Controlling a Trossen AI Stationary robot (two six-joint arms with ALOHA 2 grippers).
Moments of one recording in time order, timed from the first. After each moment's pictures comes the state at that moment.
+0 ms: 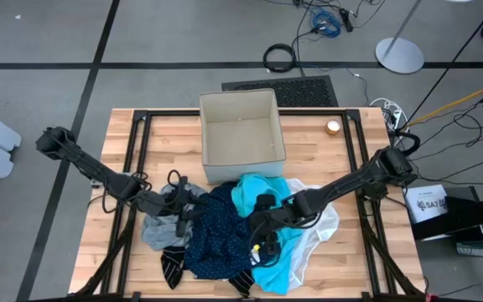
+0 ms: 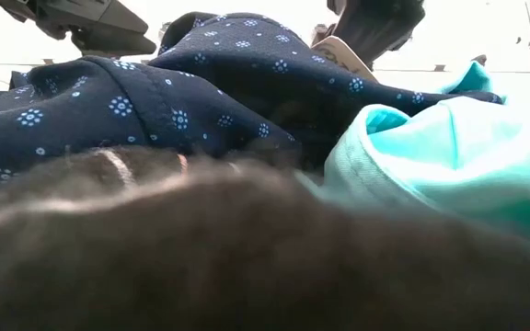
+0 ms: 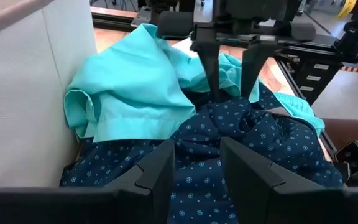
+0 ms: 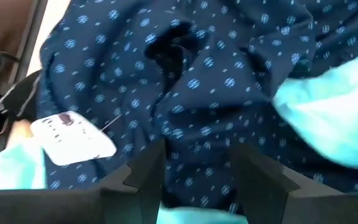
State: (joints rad) left arm -0.51 1.03 0.51 0.12 -0.45 -0.33; right arm 0.38 1.79 1.30 -0.47 0.09 0.28
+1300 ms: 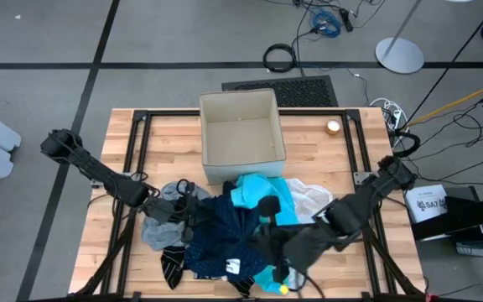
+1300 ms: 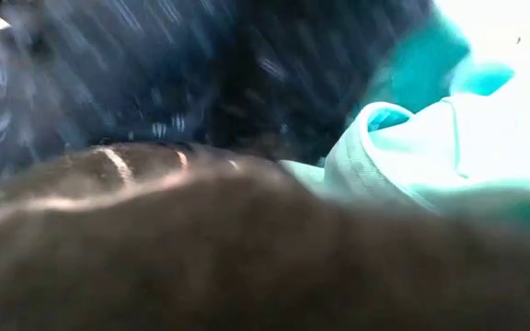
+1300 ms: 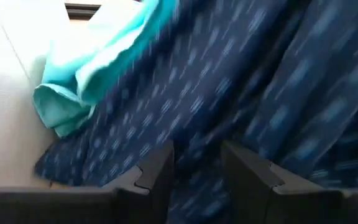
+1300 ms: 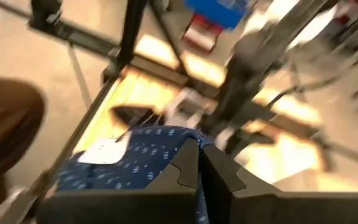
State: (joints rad) left arm -0.52 1.17 0.51 0.23 -0.42 -0.27; right arm 0.62 1.83 2.08 -0.81 0.55 -0.06
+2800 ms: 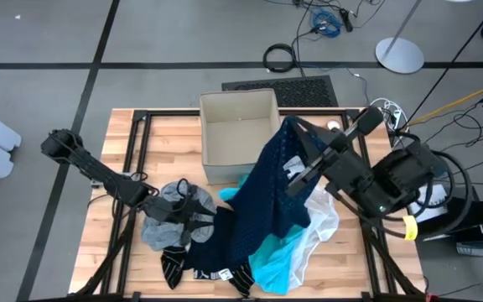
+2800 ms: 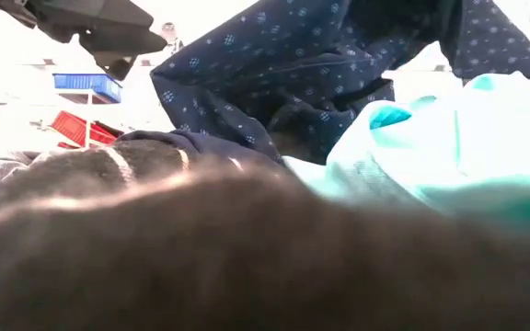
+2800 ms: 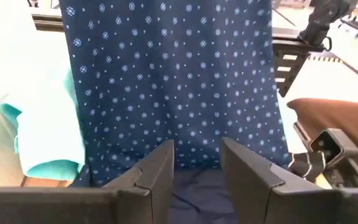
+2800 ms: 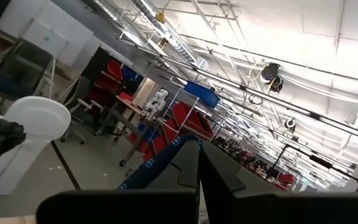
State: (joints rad) left arm -0.52 1.17 0.51 0.32 -0.34 -0.26; right arm 0.60 1.81 2.35 0.41 1.18 -1.43
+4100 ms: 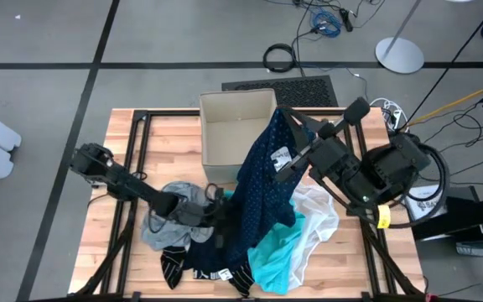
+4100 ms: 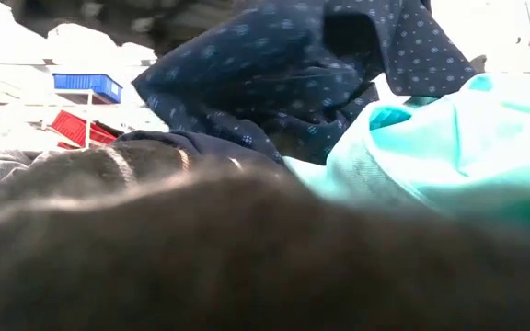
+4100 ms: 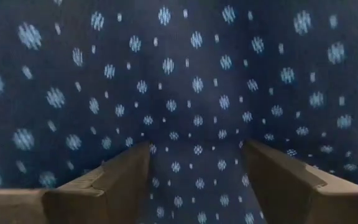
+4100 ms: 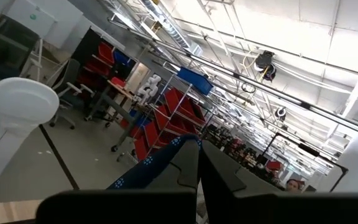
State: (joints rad) left arm -0.41 1.63 0.75 0.63 -0.37 -0.14; right arm 0.53 1.81 2.35 0.32 1.20 -1.36
